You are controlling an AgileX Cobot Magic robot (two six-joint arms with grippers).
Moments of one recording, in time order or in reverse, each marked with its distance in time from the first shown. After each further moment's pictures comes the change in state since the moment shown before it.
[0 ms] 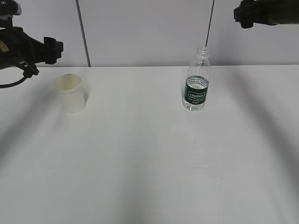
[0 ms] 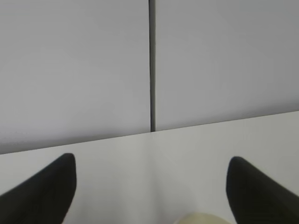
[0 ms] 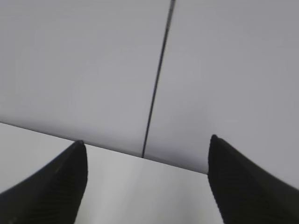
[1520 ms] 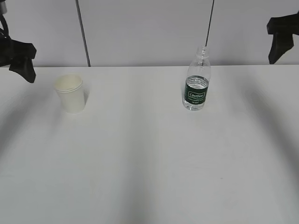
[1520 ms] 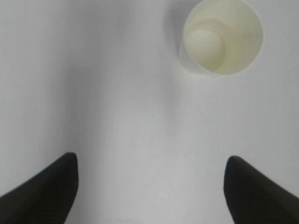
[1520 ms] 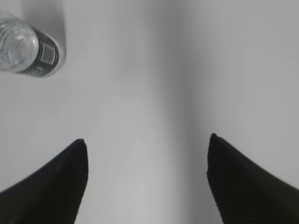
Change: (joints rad) left arm 0.000 -0.122 -0.366 -0.191 1.366 0.033; right arm 0.000 -0.134 -0.181 0.957 1.188 -0.654
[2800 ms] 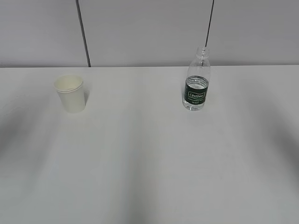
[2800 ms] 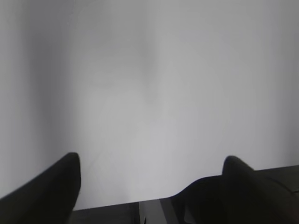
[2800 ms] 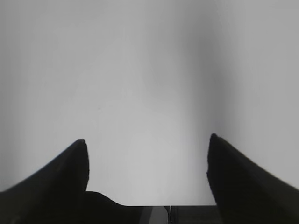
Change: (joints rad) left arm -0.006 -0.397 0.283 -0.105 0.264 0.082; right arm 0.000 -0.583 0.417 0.099 0.088 -0.061
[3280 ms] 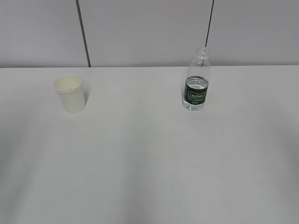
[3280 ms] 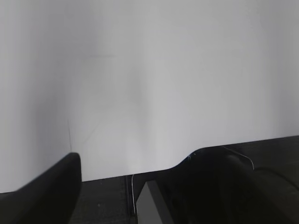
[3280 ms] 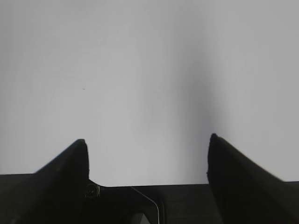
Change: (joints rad) left arm 0.000 -0.483 0.272 -0.003 0.019 0.002; right arm 0.000 -0.418 0.250 -0.061 0.007 -0.007
